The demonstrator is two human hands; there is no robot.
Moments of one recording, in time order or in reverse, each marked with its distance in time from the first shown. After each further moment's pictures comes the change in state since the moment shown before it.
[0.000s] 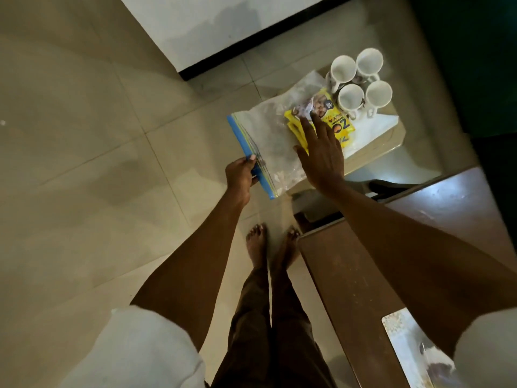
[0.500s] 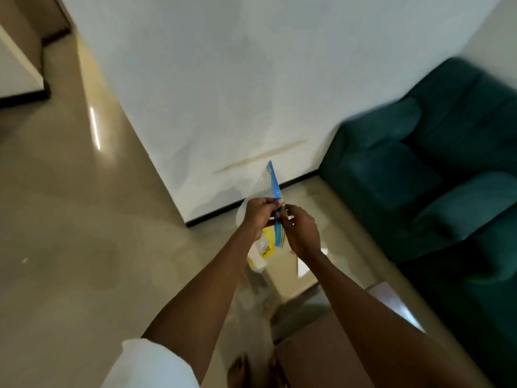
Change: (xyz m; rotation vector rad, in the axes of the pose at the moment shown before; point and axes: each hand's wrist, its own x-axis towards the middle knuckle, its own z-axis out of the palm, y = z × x) left_hand -0.241 0.244 0.090 0.185 -0.449 0.411; right_hand -0.058 -0.098 -0.278 0.480 0.303 0.078
